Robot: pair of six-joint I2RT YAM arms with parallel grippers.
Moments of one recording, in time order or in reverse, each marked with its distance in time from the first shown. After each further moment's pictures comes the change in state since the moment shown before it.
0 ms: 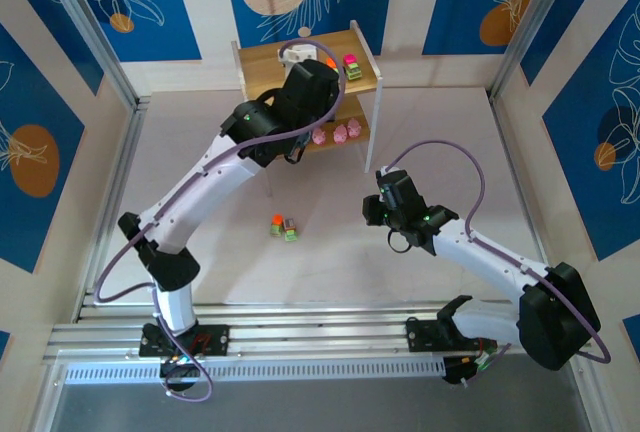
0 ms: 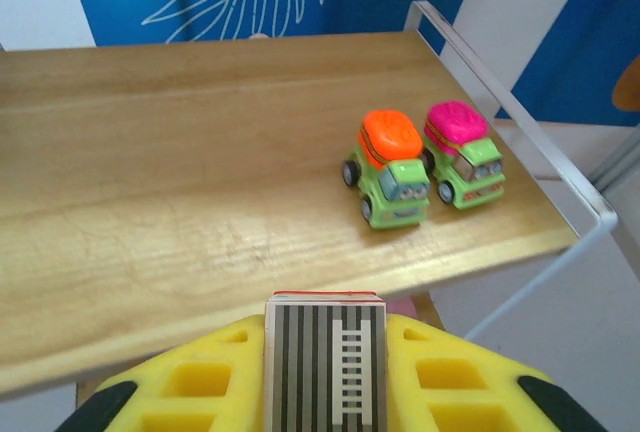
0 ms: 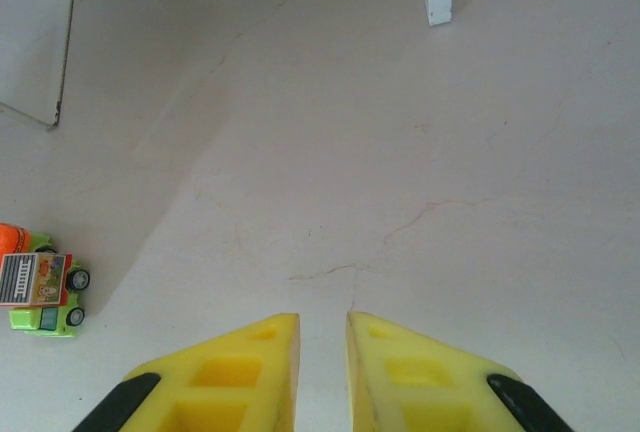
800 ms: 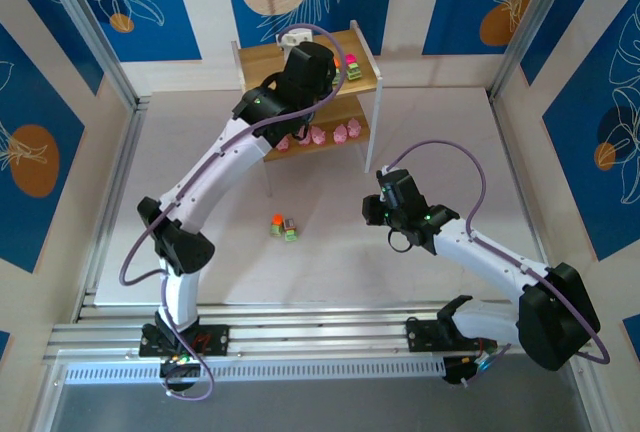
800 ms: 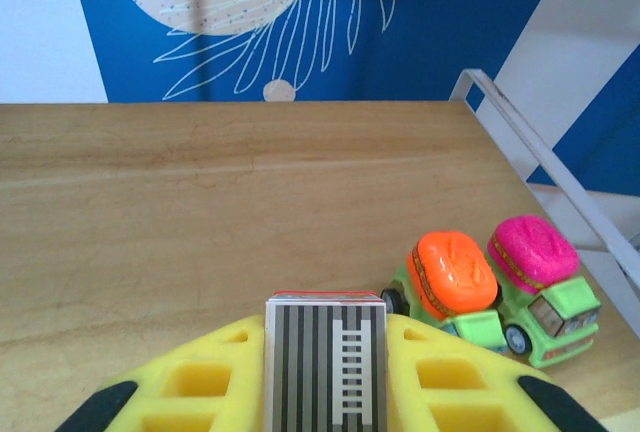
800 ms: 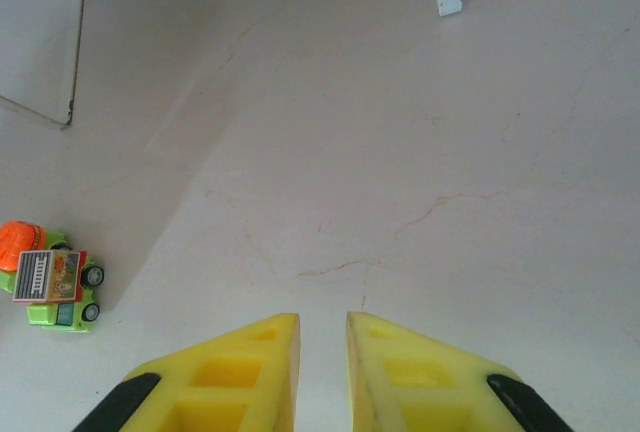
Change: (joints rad) left arm 0.109 0.126 0.055 0.167 0.028 0.029; right arm -0.013 0.000 0.000 0.000 -0.035 0.013
